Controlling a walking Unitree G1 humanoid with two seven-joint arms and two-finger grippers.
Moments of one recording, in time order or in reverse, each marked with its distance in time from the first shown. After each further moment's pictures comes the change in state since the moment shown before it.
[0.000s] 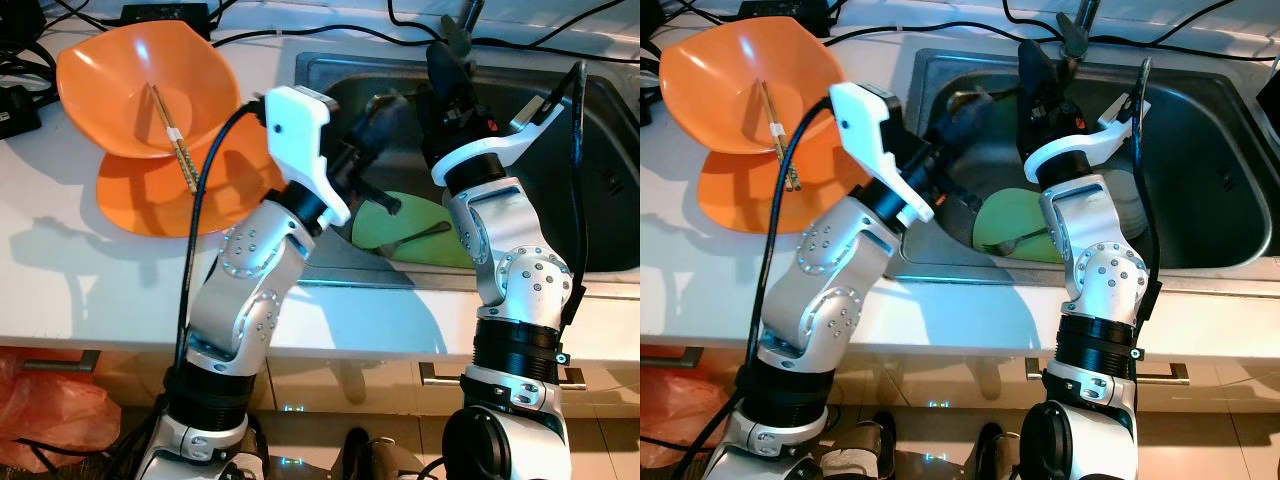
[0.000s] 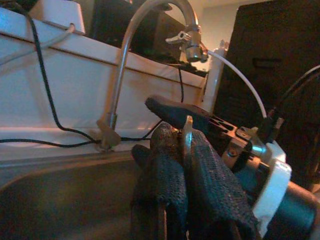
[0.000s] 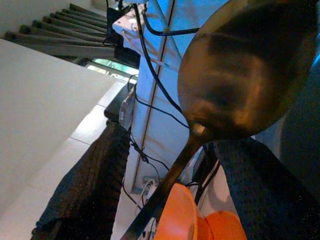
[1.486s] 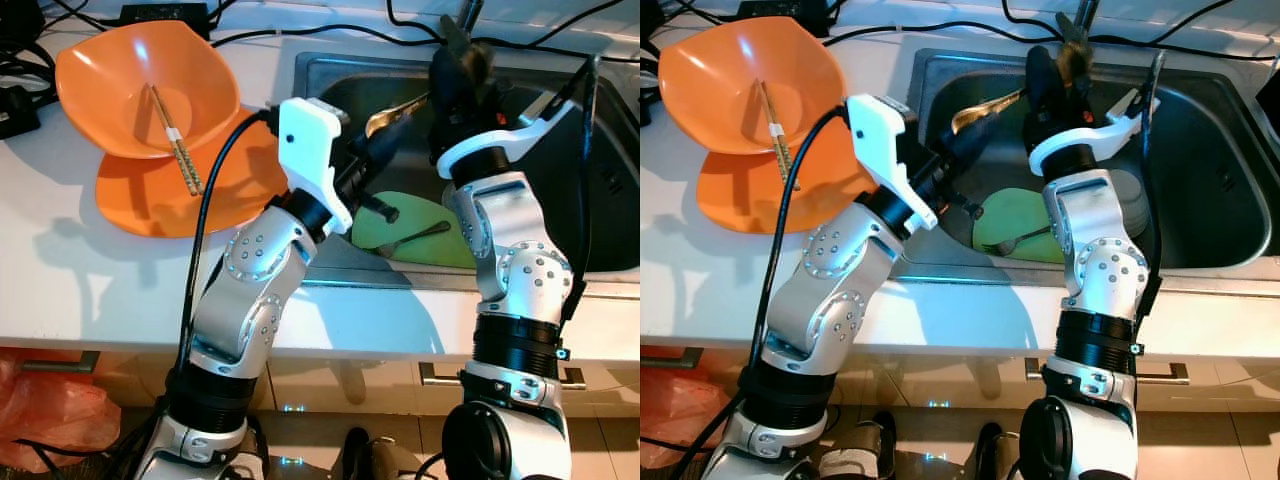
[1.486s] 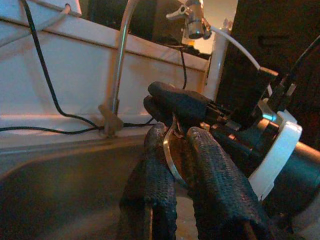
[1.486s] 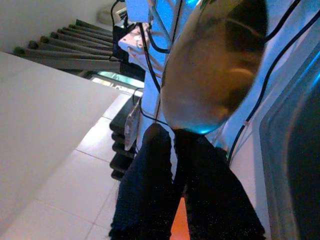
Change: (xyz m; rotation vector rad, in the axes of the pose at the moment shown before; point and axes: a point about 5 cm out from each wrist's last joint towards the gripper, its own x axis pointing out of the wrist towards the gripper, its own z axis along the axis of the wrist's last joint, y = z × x) left arm -0.003 0.003 -0.010 0.041 0.057 0.018; right arm 0.003 0.004 0.008 0.004 -0.052 0.012
